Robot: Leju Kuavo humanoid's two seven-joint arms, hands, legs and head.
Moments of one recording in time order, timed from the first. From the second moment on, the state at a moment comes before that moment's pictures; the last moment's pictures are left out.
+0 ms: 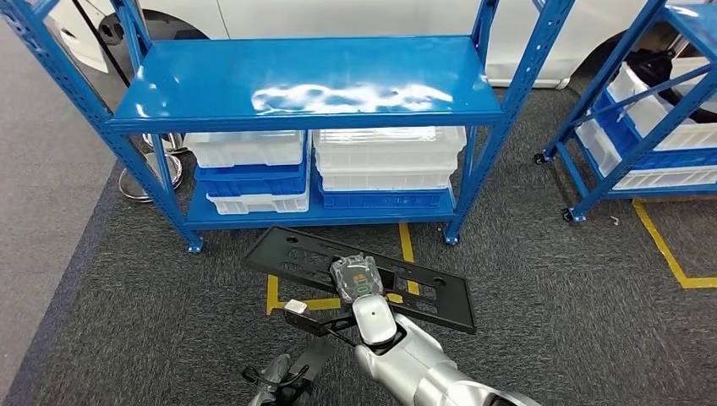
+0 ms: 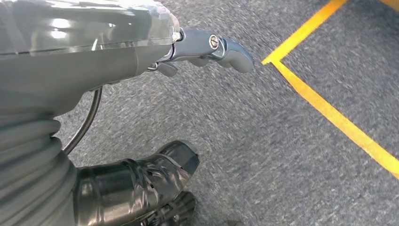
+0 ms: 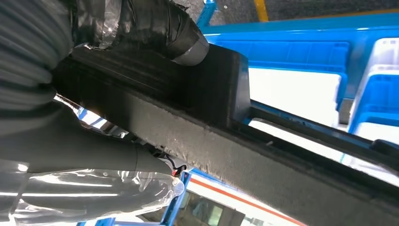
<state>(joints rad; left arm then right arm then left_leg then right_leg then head) -0.20 -0.30 -0.48 -0.41 -0.46 0.47 -0.04 -0.61 0.30 0.78 -0.52 1.31 -0.27 0.23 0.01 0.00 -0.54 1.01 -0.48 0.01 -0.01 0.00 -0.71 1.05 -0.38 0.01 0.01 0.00</state>
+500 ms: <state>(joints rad) -0.23 -0.31 -0.51 -0.46 -0.48 0.51 0.04 -0.58 0.28 0.72 -0.56 1.33 -0.27 0.22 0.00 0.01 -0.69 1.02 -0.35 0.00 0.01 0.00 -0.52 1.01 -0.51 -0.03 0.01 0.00</state>
